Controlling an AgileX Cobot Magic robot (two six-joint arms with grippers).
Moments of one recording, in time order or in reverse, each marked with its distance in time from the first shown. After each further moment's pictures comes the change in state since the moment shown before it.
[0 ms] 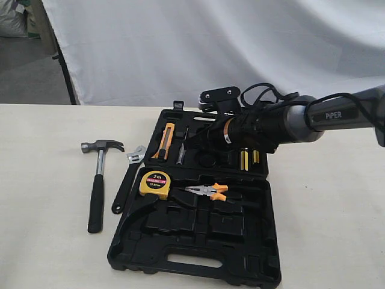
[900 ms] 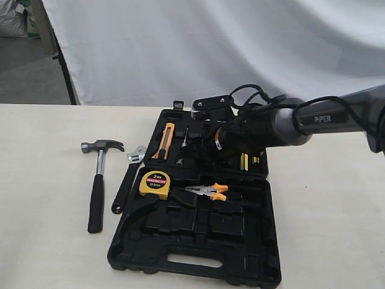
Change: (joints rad) left arm 0.000 0.000 0.000 0.000 0.000 0.000; right arm 0.055 -0.003 -0.006 0.108 0.145 -0.036
